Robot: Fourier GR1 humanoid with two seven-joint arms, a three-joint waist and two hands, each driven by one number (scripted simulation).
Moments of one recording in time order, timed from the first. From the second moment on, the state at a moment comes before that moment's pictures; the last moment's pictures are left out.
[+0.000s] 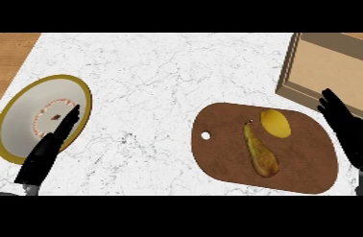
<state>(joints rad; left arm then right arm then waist) 0.00 0.60 -0.31 -1.38 0.17 0.14 -0.18 -0.03 -0.47 -0.04 -1.45 -0.26 0.05 0.12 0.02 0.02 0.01</state>
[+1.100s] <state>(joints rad) -0.27 0.54 -0.30 -1.47 0.18 0.07 -0.13 -0.54 -0.92 0.46 -2.13 0.48 0.44 0.05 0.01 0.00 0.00</state>
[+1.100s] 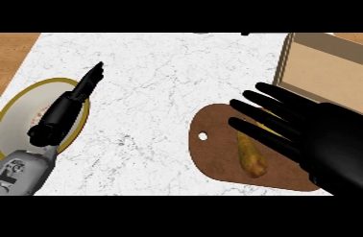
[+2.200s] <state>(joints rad) -0.25 0.51 -0.25 -1.51 0.15 0.04 -0.10 -0.55 -0.48 1.10 -2.09 0.95 1.01 0.71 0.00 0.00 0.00</state>
